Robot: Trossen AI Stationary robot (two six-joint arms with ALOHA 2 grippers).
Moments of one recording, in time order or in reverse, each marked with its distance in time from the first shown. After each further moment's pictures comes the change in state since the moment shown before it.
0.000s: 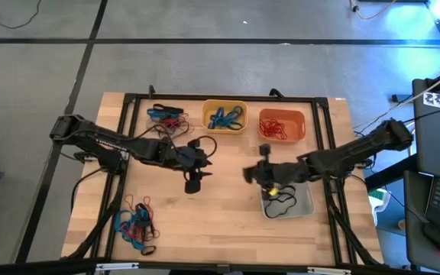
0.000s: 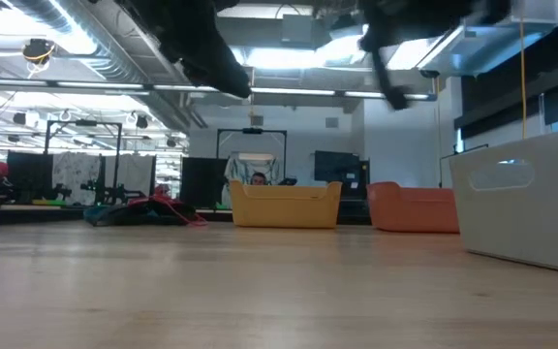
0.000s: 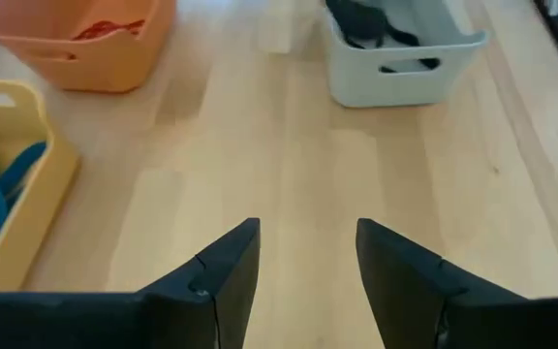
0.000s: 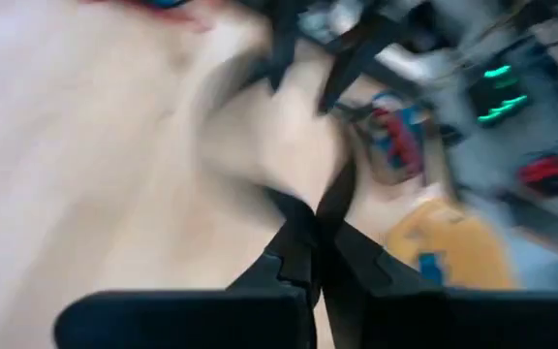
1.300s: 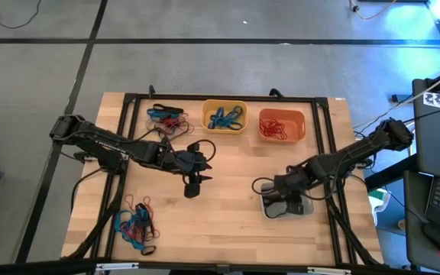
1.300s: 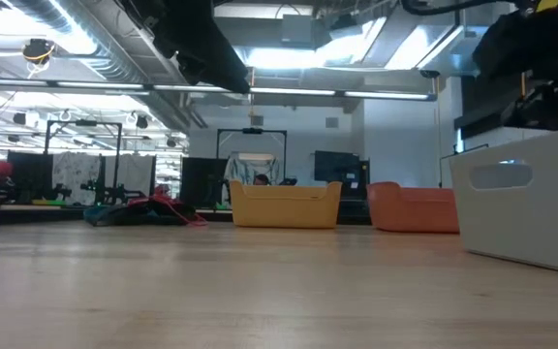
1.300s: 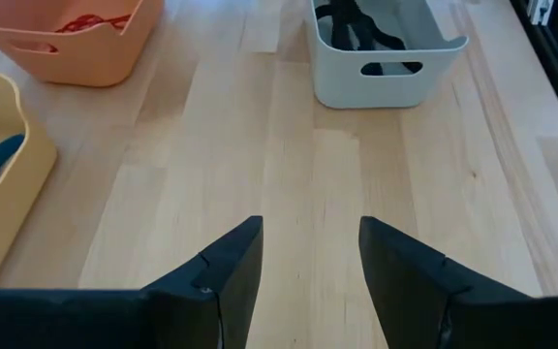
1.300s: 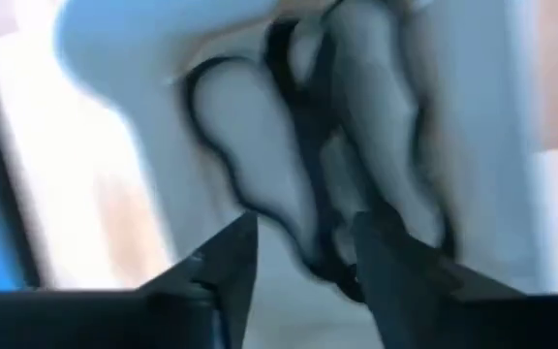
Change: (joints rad) left arm -0.036 0.001 -0.003 0.014 -0.006 -0.057; right arm 0.030 0.011 -0.068 -0.642 -0.649 0.831
